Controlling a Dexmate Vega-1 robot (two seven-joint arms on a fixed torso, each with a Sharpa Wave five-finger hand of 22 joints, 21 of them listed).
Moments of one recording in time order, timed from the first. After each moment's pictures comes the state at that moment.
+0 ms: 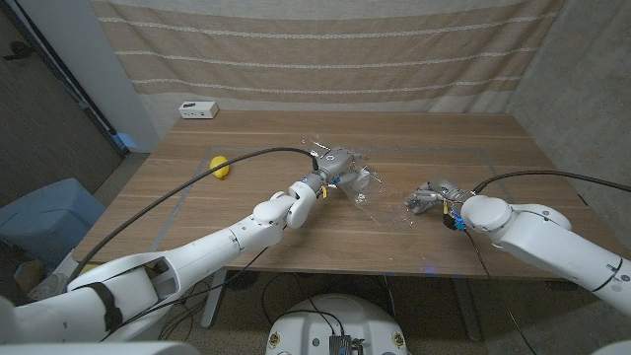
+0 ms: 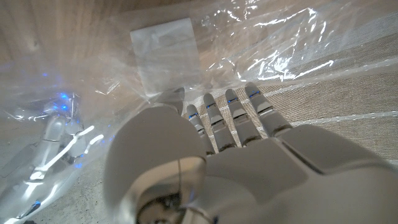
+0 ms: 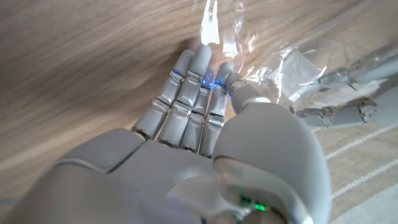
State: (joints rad) left arm 0.57 0.49 1.01 -1.45 0.82 0.15 0.32; left_hand 0.96 0.12 0.34 -0.14 0.18 0.42 -0.21 0.18 0.18 0.46 -0.11 0.20 0.22 0.39 -0.04 0.19 0.18 0.28 0.10 0.29 0.21; right arm -1.16 -0.99 -0.35 -2.15 0.43 -0.64 -0.16; right_hand 0.98 0.17 0.45 -0.15 0.18 1.00 0.08 0.47 0.24 0.81 0.06 0.37 0.29 0.97 -0.13 0.62 0.50 0.71 0.03 0.75 0.21
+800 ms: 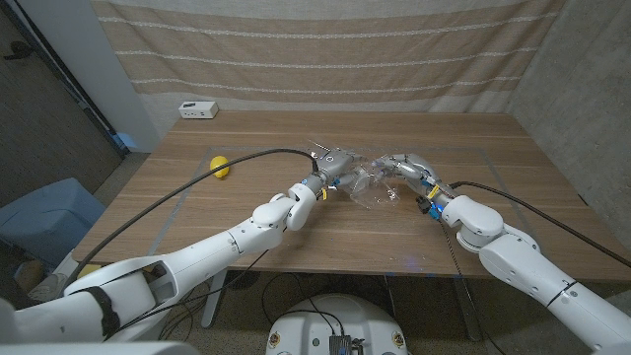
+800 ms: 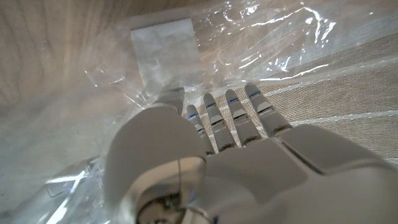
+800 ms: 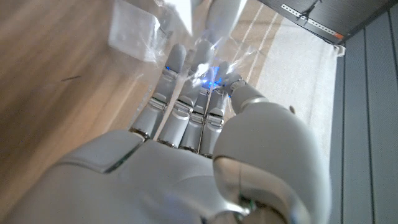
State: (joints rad) left arm 0.59 0.50 1.00 -1.48 0.82 0.16 0.32; left_hand 0.96 0.12 0.34 -0.14 0.18 0.42 -0.21 0.18 0.18 0.45 -0.11 0.20 0.22 0.38 -0.04 0.19 0.18 0.28 0.10 0.29 0.21; right arm -1.16 -0.71 -0.33 -1.86 0.55 0.17 -0.04; right_hand 0.98 0.17 0.45 -0.14 0.19 1.00 0.08 0.49 0.23 0.82 0.05 0.37 0.31 1.00 -0.15 0.61 0.53 0.72 0.00 0.81 0.21
